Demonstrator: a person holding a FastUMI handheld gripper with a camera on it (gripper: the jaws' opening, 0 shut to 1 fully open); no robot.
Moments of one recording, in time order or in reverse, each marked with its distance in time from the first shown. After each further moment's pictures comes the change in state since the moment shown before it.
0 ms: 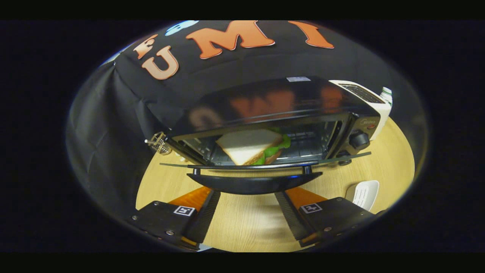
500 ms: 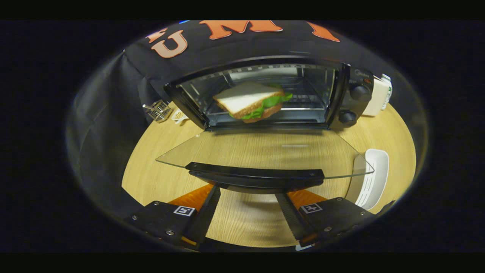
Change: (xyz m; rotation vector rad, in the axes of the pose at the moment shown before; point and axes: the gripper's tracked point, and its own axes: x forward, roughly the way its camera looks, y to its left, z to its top) arm -0.009 -0.013 -0.099 -0.091 0.157 -0.017
